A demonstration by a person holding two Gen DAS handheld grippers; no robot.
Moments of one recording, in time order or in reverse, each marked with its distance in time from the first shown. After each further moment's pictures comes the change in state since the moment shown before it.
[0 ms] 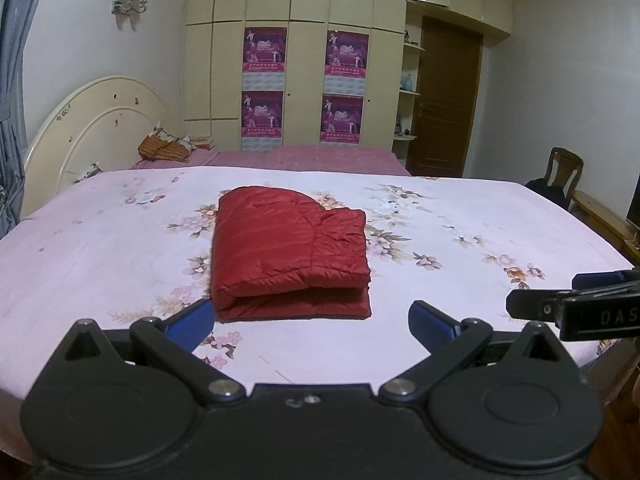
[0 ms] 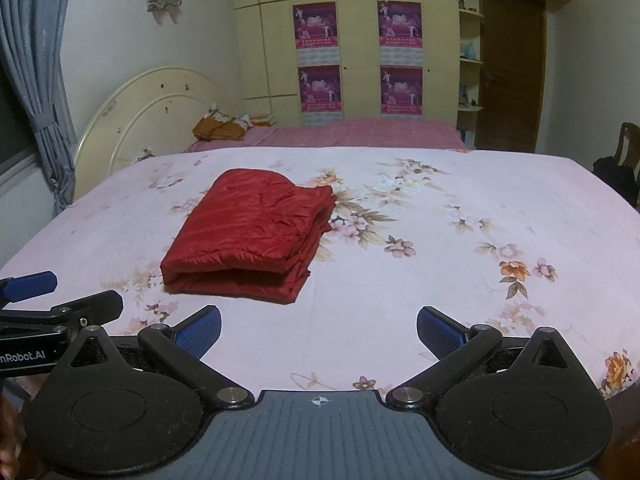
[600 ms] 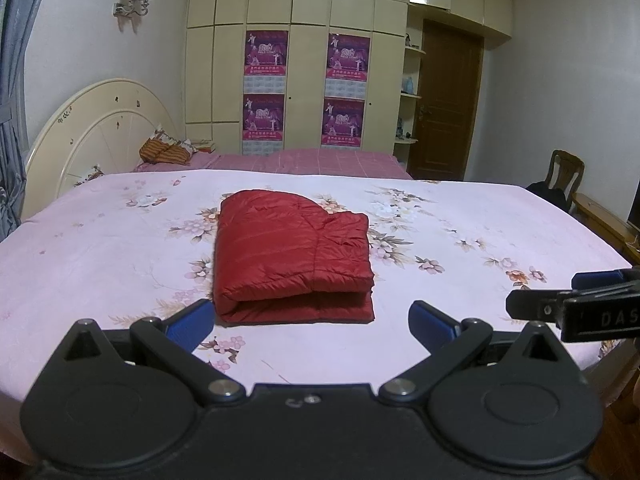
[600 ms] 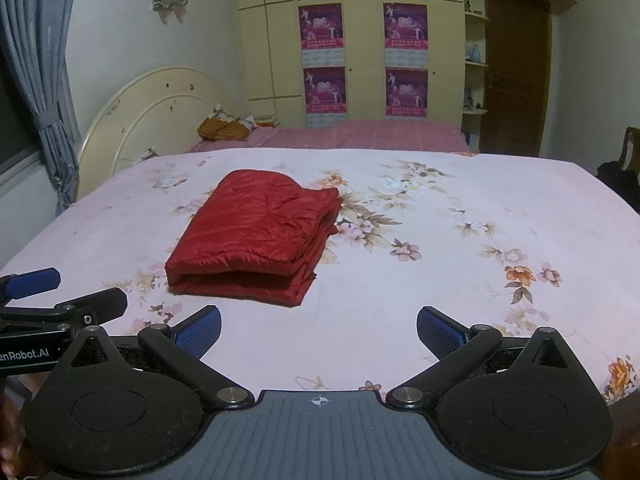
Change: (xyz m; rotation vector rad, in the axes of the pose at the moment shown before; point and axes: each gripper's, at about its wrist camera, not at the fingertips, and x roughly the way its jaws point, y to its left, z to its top) left arm 0.002 0.004 0.002 -0.001 -0.009 0.004; right arm 0.001 0.002 0.005 -0.013 -0.005 0.011
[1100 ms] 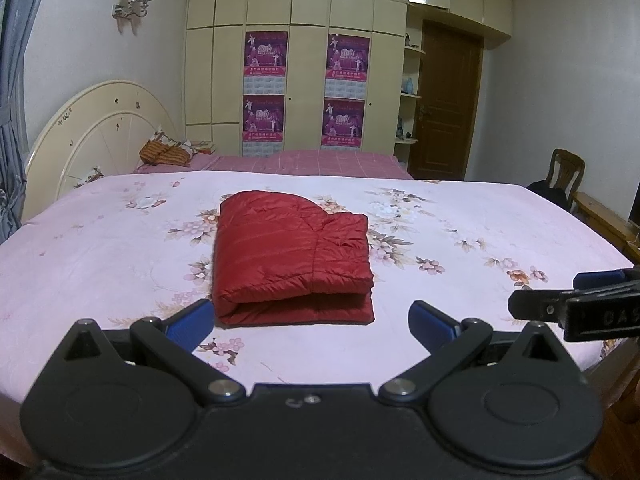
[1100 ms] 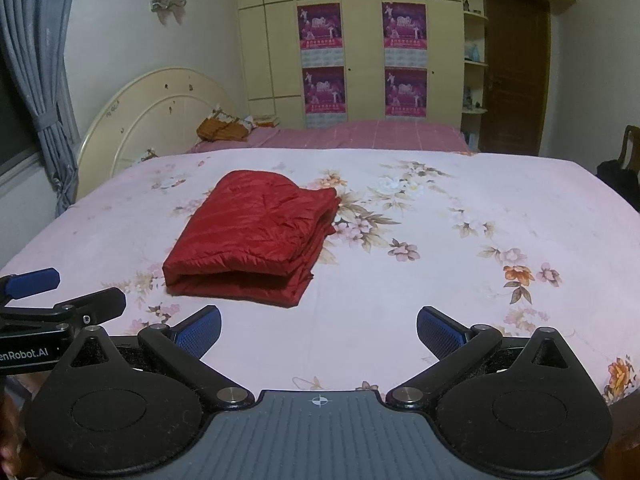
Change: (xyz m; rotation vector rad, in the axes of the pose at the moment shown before) left arm 0.001 0.000 0.000 0.005 -0.003 0.004; right arm -0.001 -0.006 0.000 0.001 0.002 0.004
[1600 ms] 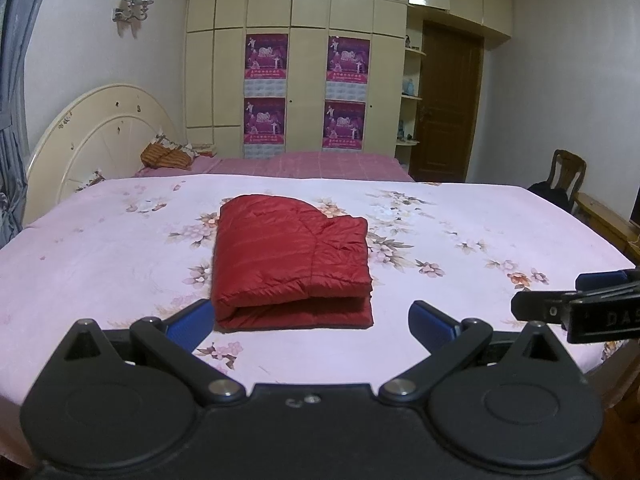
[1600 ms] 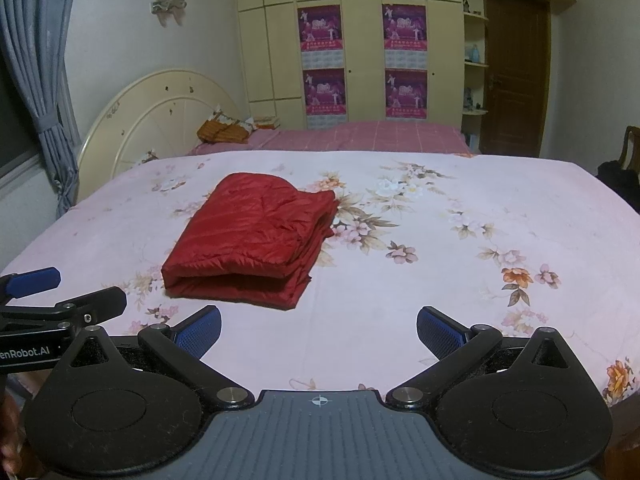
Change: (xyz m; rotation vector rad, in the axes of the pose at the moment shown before) left arm 0.002 -0.001 0.003 0.003 -0.005 0.003; right arm -0.001 -0.008 0.001 -0.001 -0.004 0.005
